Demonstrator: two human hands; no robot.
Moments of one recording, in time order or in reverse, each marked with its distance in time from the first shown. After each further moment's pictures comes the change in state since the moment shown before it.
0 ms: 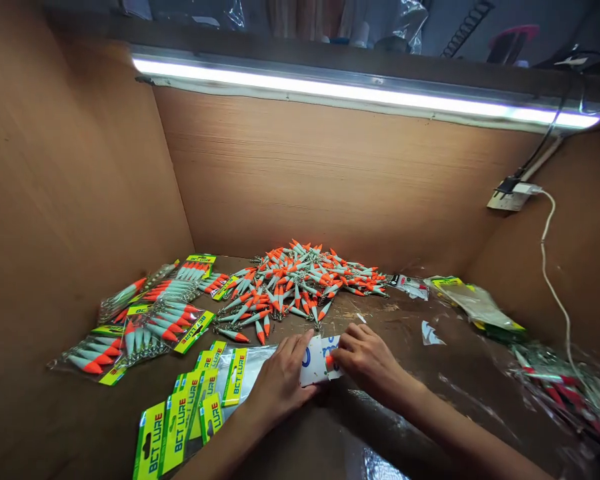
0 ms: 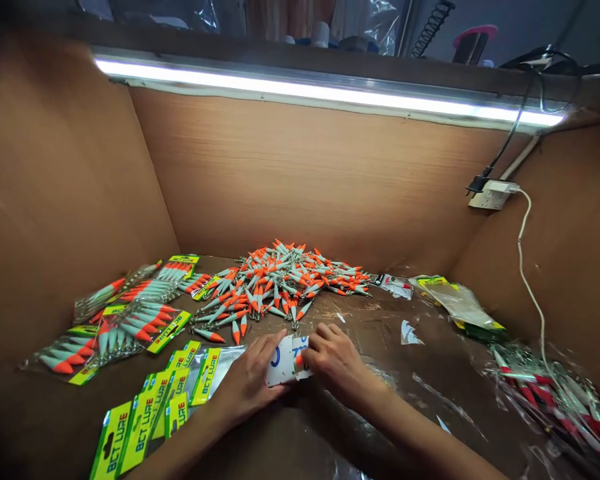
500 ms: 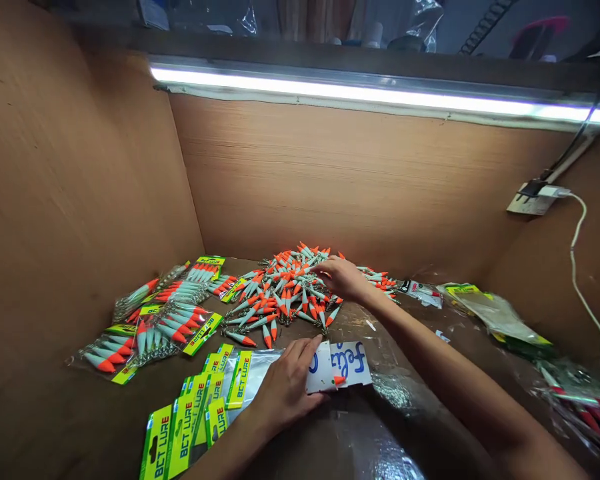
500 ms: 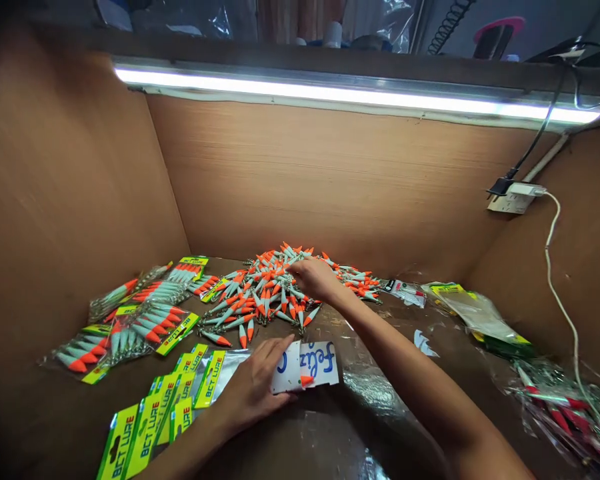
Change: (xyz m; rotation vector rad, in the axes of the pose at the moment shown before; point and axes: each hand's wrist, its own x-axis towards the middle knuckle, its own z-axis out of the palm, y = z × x) left_hand 0.003 -0.003 -0.006 -0.005 -0.009 0.011; right_hand 0.151 0.066 -0.035 0.019 -0.019 0.070
